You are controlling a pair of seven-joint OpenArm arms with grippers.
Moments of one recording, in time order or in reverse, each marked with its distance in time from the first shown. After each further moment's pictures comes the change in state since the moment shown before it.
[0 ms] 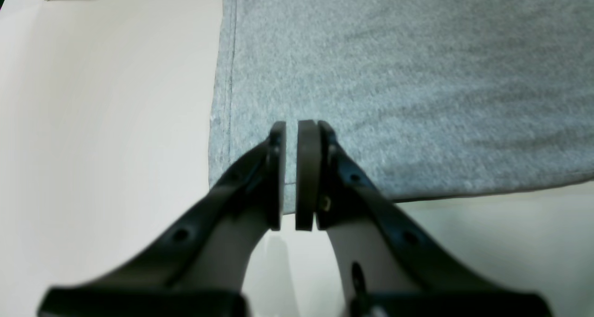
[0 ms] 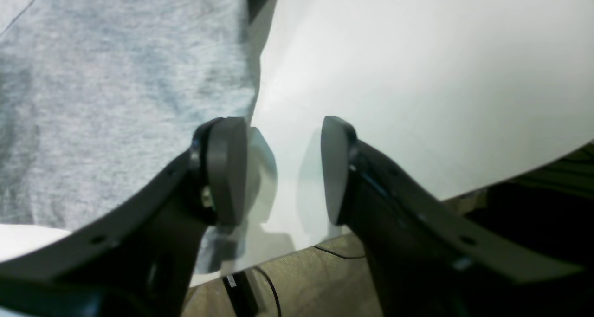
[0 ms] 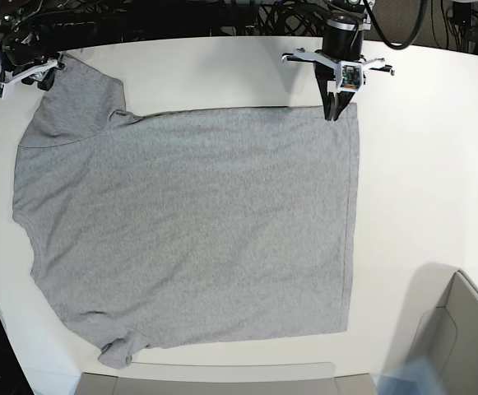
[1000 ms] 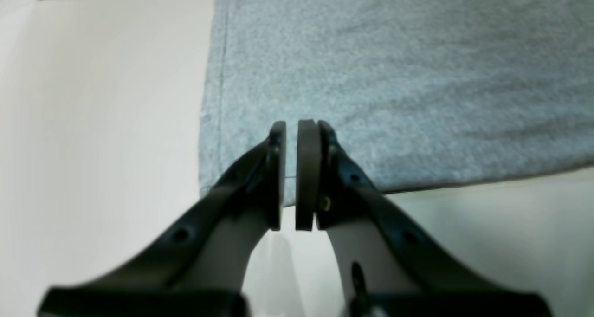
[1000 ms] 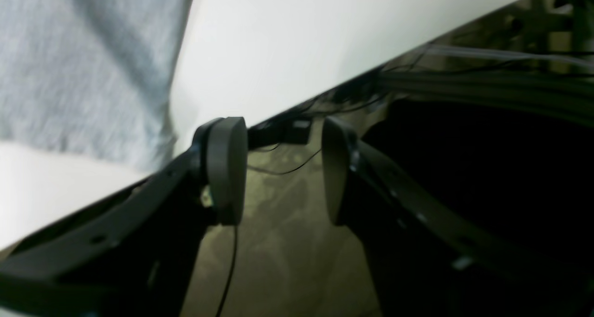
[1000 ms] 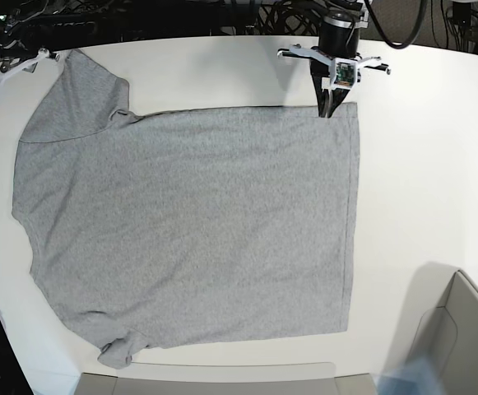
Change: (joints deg) left arm 0.5 -0.8 2.0 0.0 1.3 0.0 0.0; right arm 4.6 -3.0 3.6 24.1 -4.2 0.4 -27.1
